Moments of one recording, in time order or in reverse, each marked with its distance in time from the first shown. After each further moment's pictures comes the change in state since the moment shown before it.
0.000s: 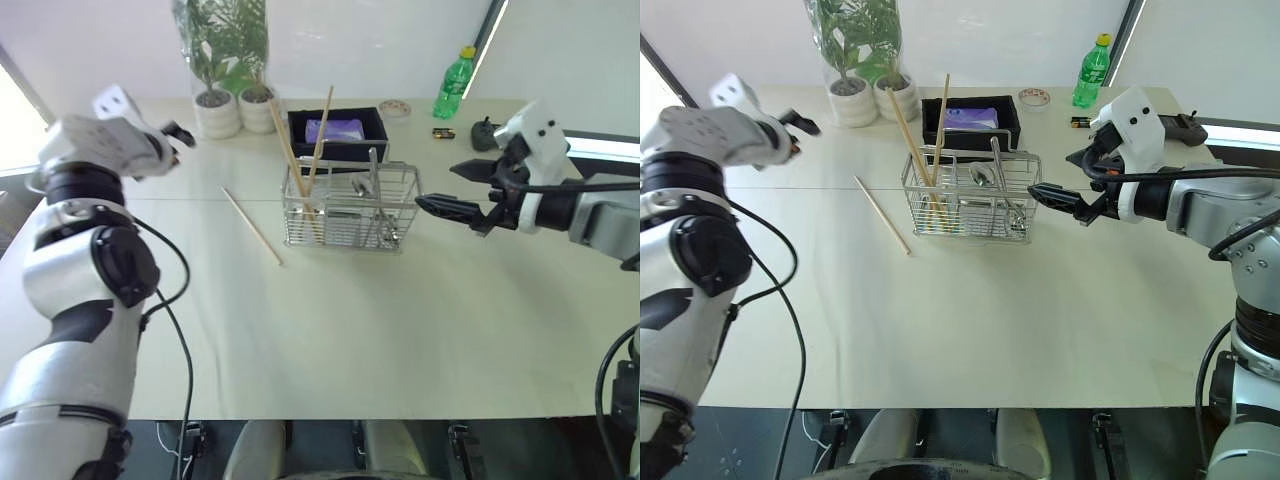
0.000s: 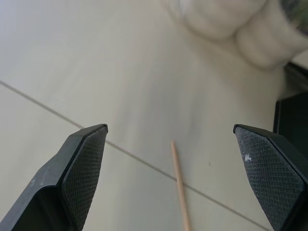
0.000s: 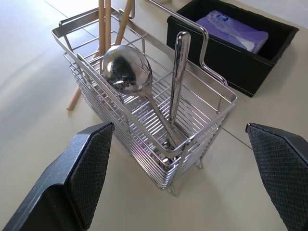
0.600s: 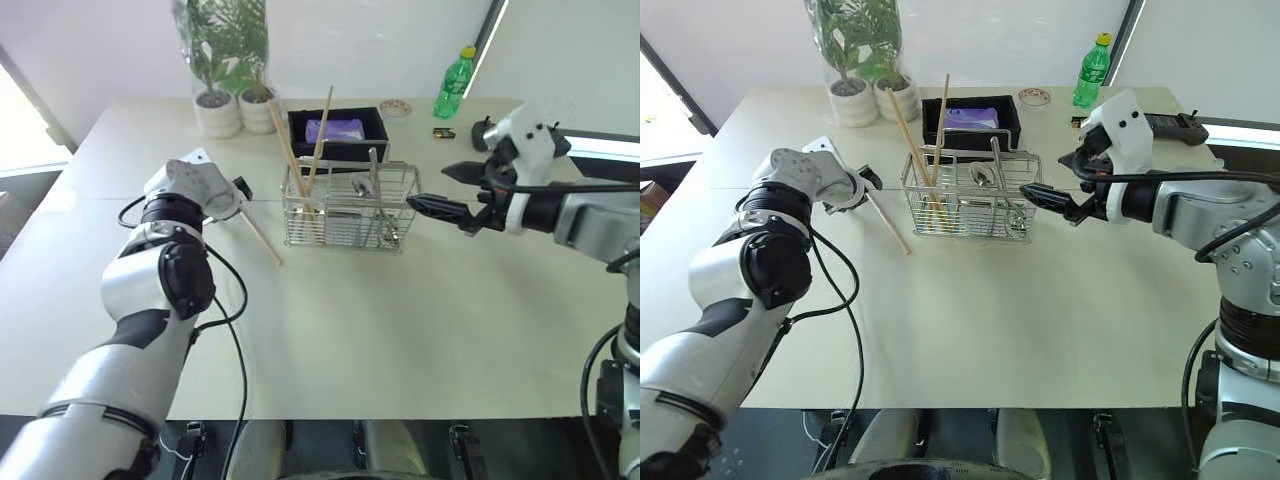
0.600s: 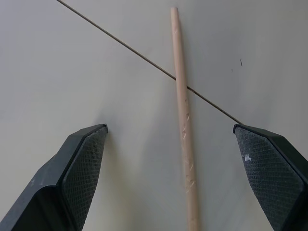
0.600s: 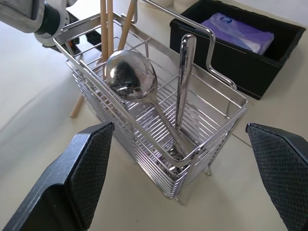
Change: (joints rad) left arm 0.052 -0.196 0.040 0.105 -0.001 -0.128 0.200; right arm -0.001 0.047 -0.001 -0.013 0.016 0.016 -0.053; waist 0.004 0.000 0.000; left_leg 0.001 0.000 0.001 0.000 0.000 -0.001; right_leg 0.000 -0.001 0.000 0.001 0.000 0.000
